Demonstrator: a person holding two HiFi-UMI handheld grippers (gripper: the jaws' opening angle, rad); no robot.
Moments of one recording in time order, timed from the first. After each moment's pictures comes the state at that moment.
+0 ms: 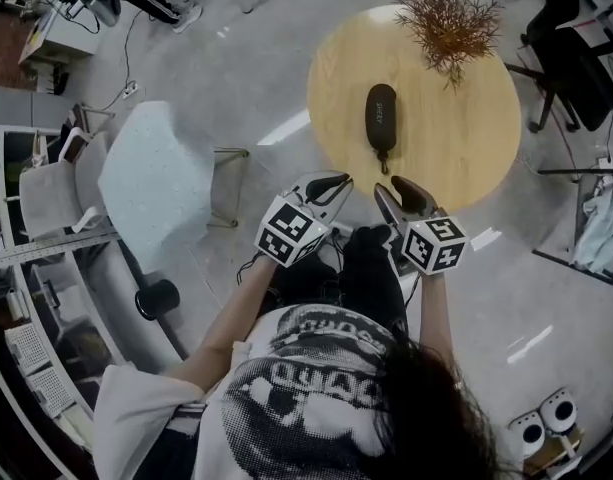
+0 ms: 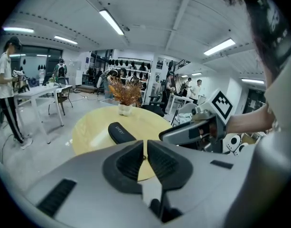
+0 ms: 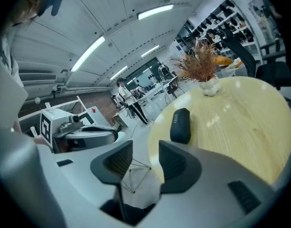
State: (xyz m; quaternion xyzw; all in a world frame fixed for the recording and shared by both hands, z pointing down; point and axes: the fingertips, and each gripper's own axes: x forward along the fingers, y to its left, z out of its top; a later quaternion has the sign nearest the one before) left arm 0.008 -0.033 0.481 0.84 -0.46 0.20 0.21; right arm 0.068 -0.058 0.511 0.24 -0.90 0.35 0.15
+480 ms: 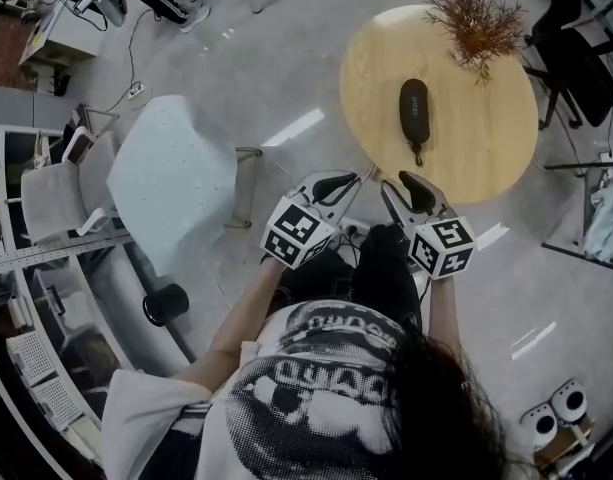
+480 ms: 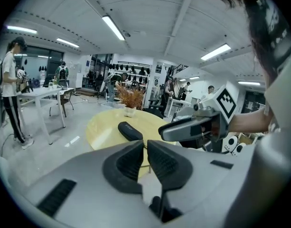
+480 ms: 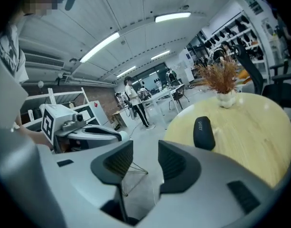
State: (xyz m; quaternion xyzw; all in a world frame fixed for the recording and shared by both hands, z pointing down) left arm -0.052 0.014 0.465 0.85 -0.46 0.17 0.20; right arm 0.004 -0.013 0.476 0.24 -0.92 0.27 0.15
